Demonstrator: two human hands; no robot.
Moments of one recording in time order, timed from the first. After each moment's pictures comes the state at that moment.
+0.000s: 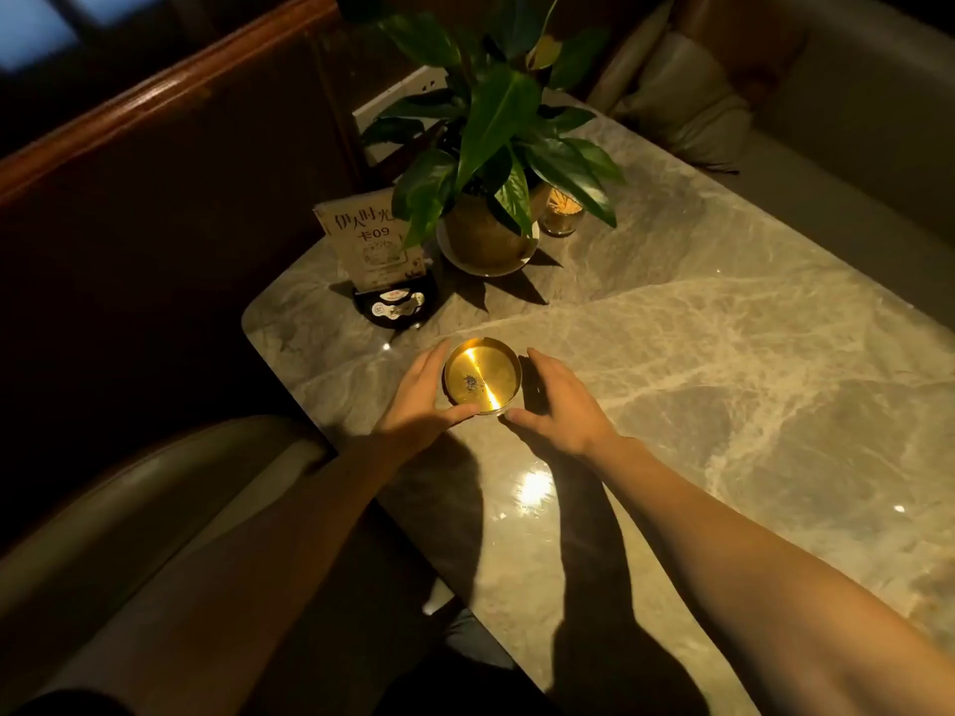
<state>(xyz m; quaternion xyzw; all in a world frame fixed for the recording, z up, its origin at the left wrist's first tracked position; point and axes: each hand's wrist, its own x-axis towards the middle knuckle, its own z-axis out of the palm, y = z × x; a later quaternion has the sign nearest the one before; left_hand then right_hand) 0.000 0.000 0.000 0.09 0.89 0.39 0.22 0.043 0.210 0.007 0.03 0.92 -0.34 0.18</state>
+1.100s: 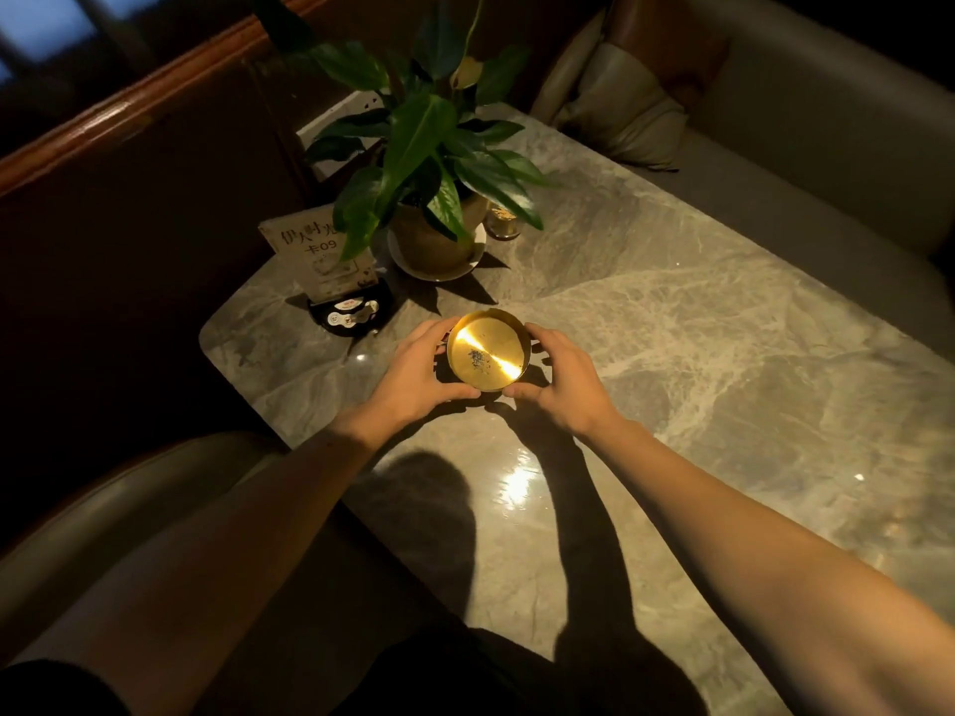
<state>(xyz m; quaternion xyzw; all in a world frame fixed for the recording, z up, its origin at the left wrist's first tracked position) -0.010 0.049 0.047 0.18 0.87 0.41 0.18 0.055 0.256 0.053 0.06 0.91 -0.39 0.07</state>
